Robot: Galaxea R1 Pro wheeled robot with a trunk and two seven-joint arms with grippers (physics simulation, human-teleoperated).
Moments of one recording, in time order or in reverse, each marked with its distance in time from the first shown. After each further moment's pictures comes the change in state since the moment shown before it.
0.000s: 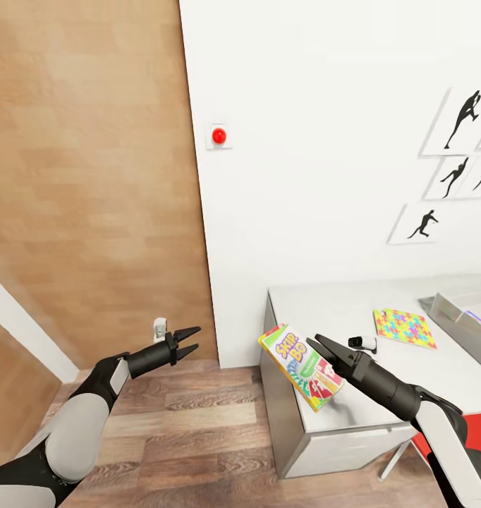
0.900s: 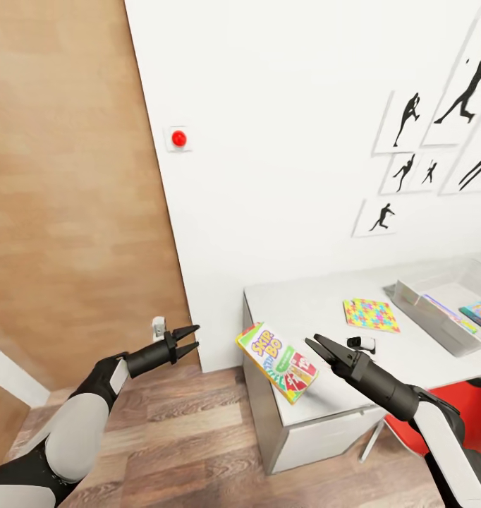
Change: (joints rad) left arm 0.000 0.000 0.002 0.000 0.000 0.003 -0.046; right arm 0.000 0.010 0.001 0.003 -0.002 0.000 0.000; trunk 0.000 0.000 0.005
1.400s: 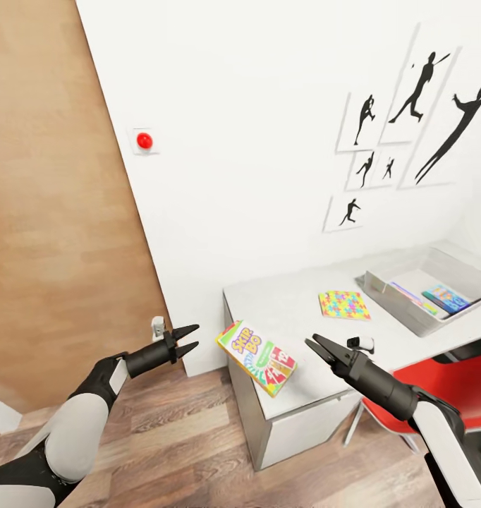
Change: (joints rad) left arm 0.001 0.001 0.000 -0.001 0.001 0.001 -0.013; right arm 0.000 0.000 0.001 0.000 -0.002 0.000 -0.033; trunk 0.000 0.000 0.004
